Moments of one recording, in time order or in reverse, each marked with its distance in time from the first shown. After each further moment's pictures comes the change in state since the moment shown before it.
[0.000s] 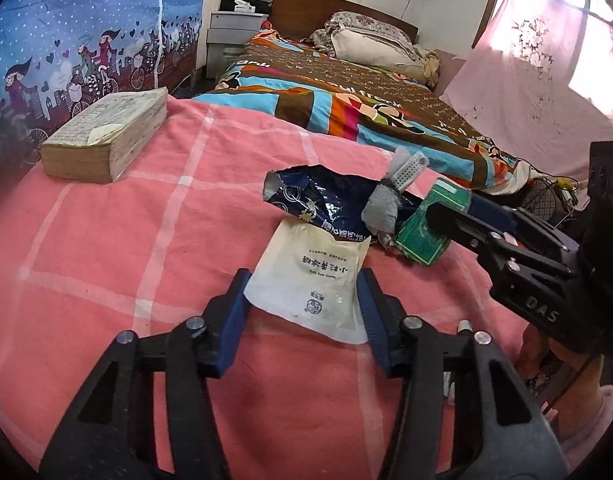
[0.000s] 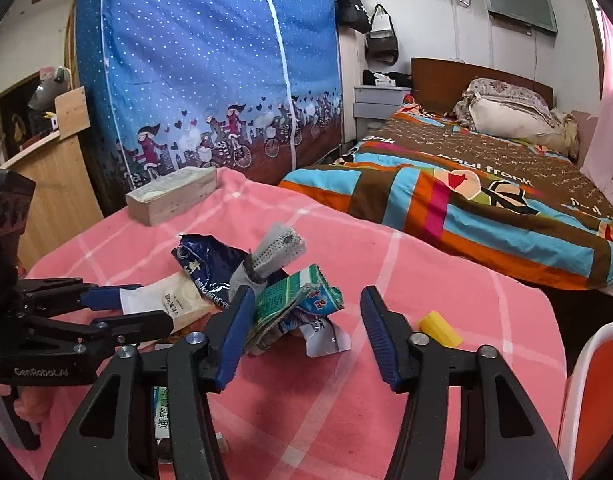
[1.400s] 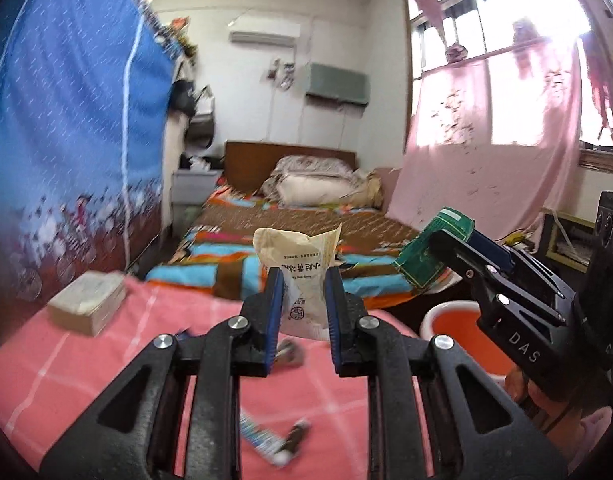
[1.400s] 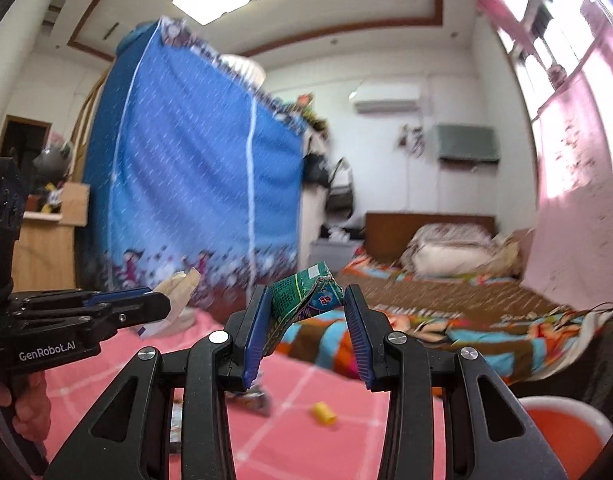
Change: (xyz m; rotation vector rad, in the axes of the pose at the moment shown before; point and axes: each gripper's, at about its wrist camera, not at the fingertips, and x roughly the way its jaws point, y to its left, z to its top) left arm -0.098 -0.110 0.000 0.216 -0.585 -0.097; right arm -0.158 -0.015 -0.009 -0.070 -0.634 -0.233
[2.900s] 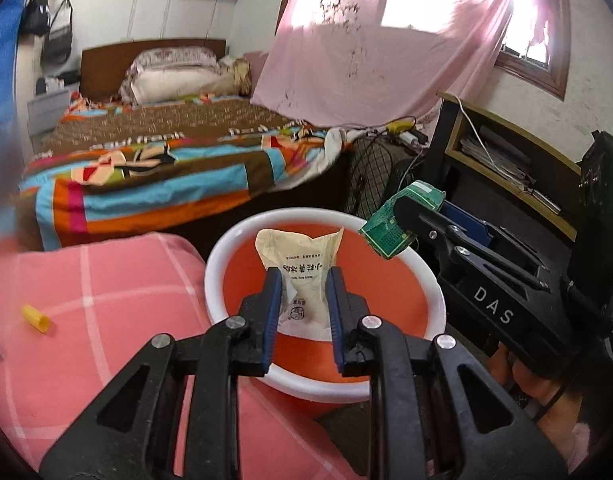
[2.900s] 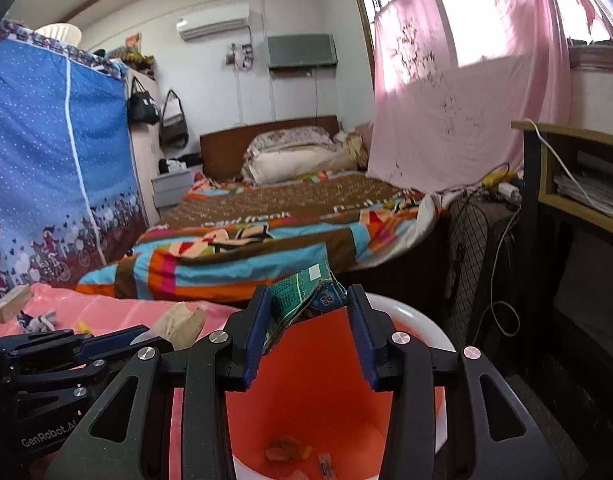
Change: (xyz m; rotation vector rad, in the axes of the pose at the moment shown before) left arm 0.139 -0.206 -0.049 0.070 0.469 -0.428; right arm -0.057 -0.187 -0.060 0.246 0.377 -0.503
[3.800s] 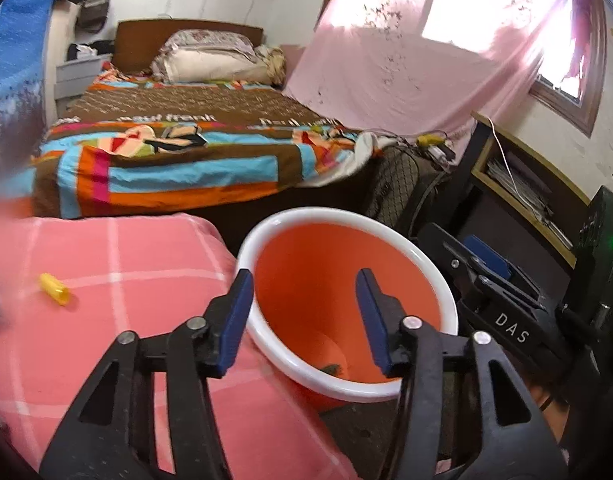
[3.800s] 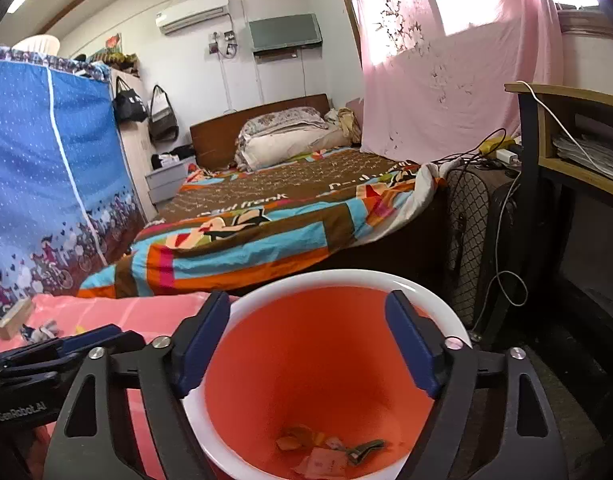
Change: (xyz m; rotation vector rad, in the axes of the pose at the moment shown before) left arm -0.018 0.026 0.002 -0.134 -0.028 0.073; right arm 0.010 -0.014 0.004 0.085 0.048 0.018
